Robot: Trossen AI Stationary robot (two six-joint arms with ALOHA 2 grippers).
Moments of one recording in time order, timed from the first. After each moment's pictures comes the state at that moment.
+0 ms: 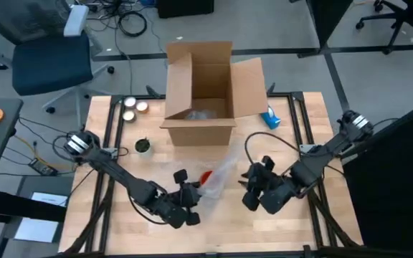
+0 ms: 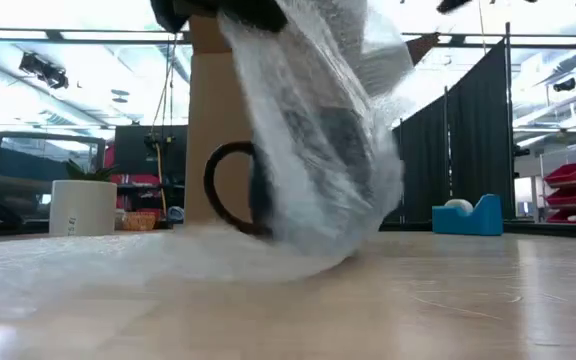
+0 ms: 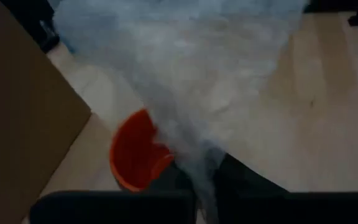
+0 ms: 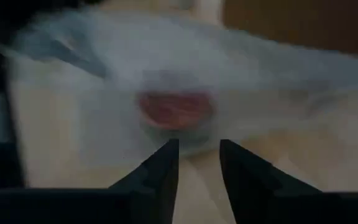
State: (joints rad) left arm -0.60 1.70 1.24 -0.30 -0.81 -0.49; right arm 0.66 1.49 1.29 -0.89 0.76 1.08
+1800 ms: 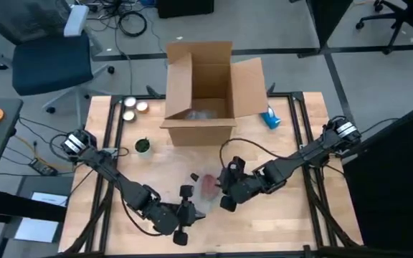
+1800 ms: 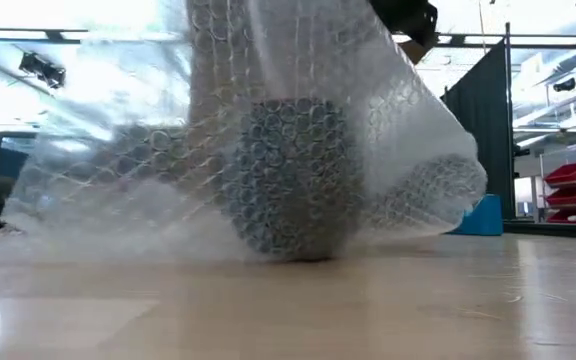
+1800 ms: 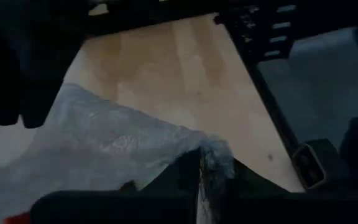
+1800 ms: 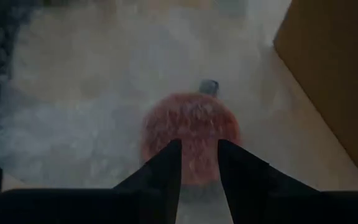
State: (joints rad) left arm -0.67 1.69 1.24 -0.14 -0.52 -0.23; right arm 0.48 1.65 1.29 -0.43 0.53 0.58
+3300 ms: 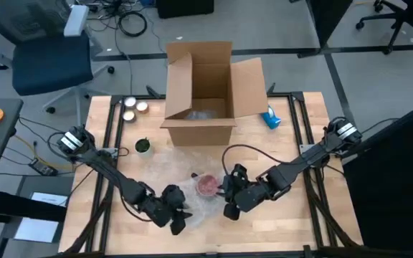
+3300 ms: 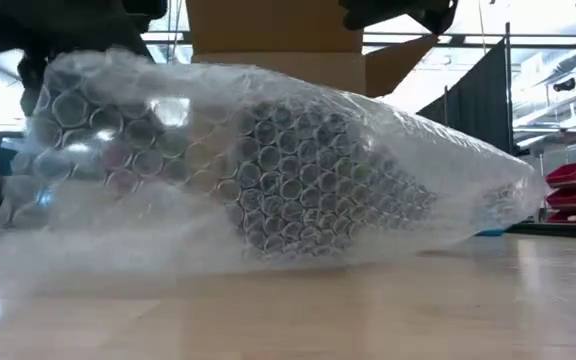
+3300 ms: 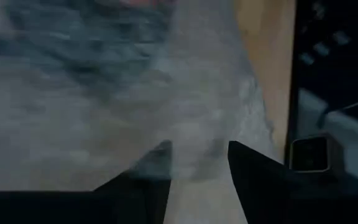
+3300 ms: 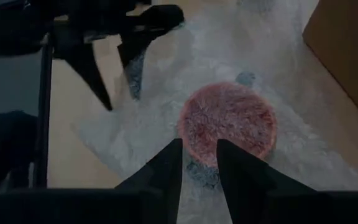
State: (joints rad) left arm -0.66 1.61 0.84 0.06 -0.45 -1.05; right arm 0.54 1.65 1.29 -0.42 0.53 0.65
